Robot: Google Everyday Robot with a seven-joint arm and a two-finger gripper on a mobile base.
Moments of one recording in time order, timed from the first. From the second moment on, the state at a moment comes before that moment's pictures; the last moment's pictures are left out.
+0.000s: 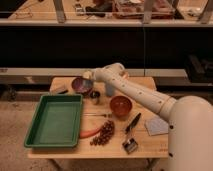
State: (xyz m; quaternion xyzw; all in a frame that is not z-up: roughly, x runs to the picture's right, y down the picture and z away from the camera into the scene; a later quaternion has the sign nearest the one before) arm -0.089 -0.094 0.904 0.21 -0.18 -0.63 0.73
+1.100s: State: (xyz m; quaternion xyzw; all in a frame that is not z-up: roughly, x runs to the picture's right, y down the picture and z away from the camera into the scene) arm -0.117 -0.088 0.933 0.22 -0.22 -0.64 0.71
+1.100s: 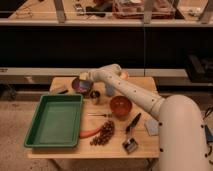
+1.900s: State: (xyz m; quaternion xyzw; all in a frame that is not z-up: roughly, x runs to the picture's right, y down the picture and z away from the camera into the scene) arm -0.136 -0.098 0.957 0.23 -0.18 -0.67 0.68
